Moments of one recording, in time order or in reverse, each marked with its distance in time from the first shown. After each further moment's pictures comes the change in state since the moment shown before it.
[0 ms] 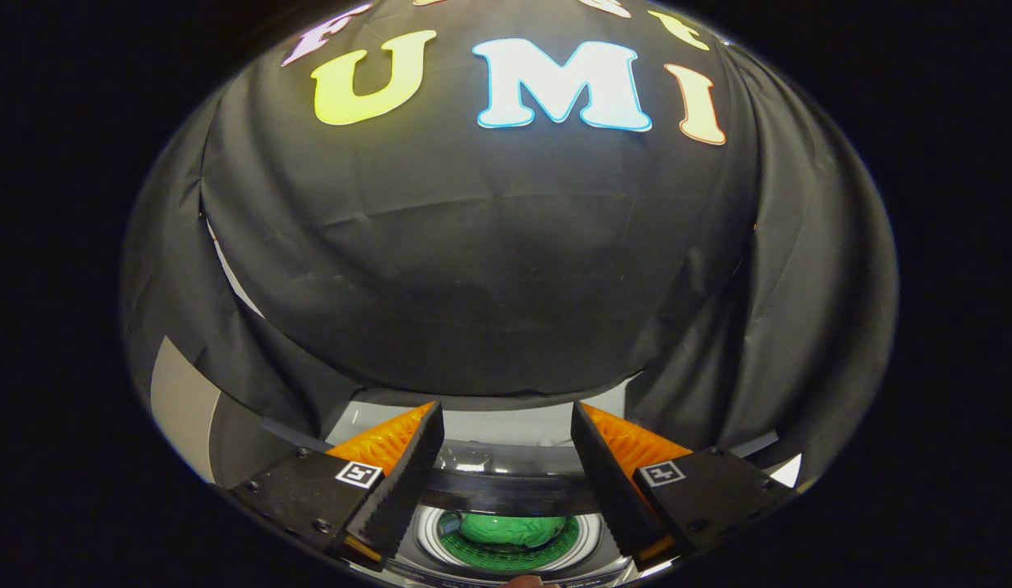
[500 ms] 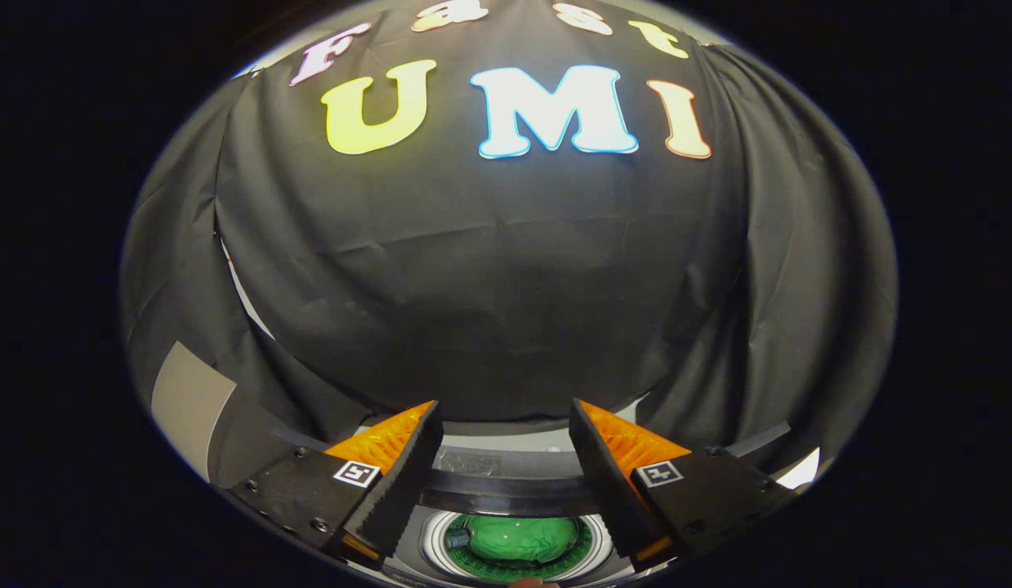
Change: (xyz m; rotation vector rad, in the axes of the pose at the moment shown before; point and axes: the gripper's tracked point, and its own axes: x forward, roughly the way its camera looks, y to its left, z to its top) arm -0.027 0.002 -0.013 -0.009 -0.182 0.007
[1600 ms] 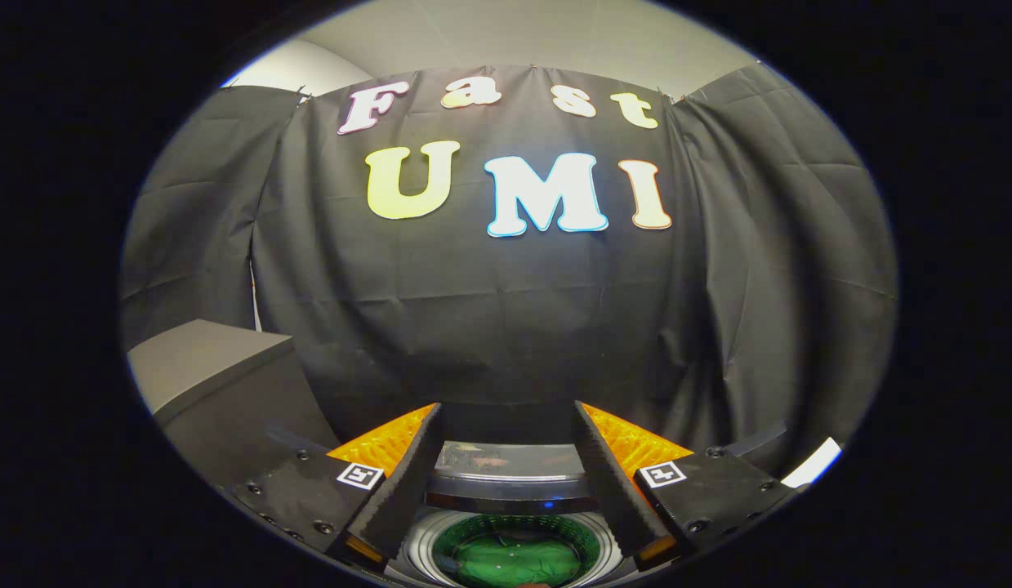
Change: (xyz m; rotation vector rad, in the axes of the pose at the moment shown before) arm -0.083 0.010 -0.081 -0.038 -0.372 -0.034
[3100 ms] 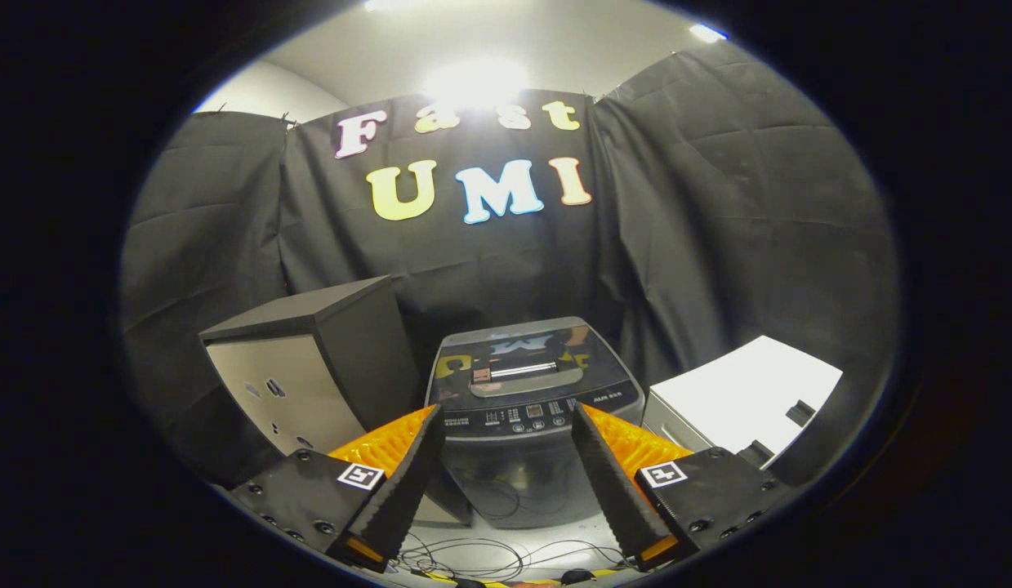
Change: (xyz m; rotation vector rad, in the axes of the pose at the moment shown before) arm -0.383 0.054 -0.126 0.170 0.034 -0.155
